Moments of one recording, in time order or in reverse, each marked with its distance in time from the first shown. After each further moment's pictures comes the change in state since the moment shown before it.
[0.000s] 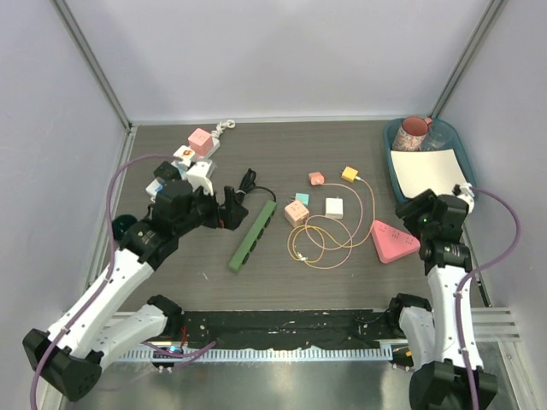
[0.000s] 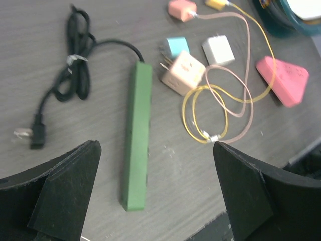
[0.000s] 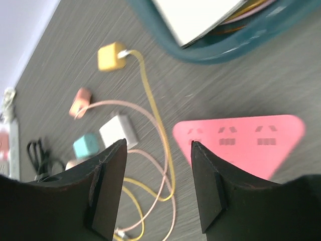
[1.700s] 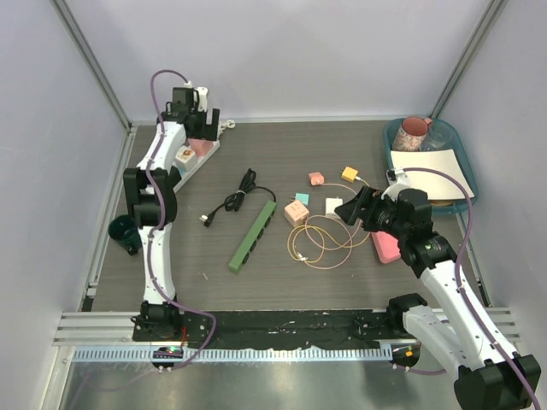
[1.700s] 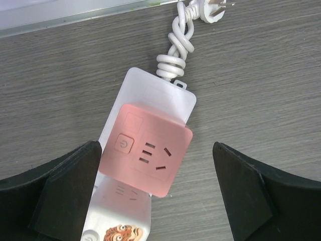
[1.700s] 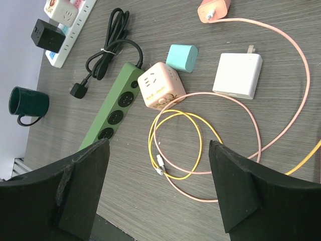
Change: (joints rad) left arm 0.455 1.486 1.326 -0.143 -0.077 0.444; right arm 0.496 0.059 0.030 0.152 -0.259 -0.140
